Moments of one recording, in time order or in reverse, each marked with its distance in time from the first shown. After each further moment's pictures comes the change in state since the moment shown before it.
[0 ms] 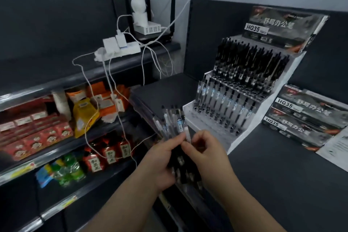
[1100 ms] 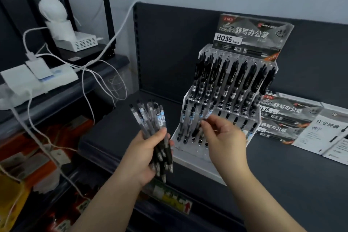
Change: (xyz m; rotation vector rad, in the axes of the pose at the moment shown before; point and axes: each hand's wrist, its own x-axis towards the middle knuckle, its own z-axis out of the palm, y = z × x) left_hand 0.131 0.114 -0.015 0.208 -0.145 0.068; right_hand 0.113 -0.026 -0.004 -0.312 0.684 -0.069
